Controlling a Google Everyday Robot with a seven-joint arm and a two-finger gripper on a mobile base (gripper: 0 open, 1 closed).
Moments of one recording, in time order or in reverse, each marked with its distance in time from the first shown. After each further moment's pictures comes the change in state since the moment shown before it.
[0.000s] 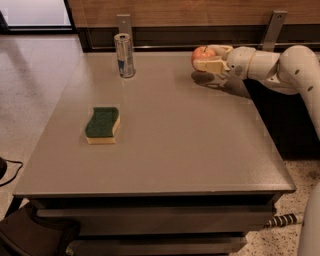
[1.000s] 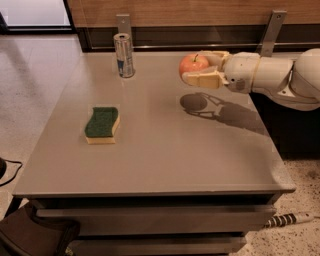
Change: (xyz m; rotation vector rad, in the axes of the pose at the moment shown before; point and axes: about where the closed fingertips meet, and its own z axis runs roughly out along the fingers) arm -0.061 0.142 -0.040 -0.100 -0.003 -0.077
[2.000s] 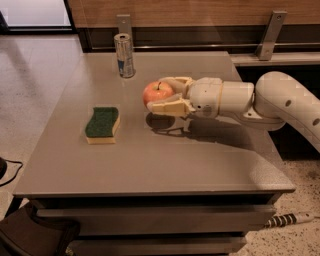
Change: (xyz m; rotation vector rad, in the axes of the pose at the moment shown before) arm 0.013 0.113 0.054 -0.195 -0.021 0.047
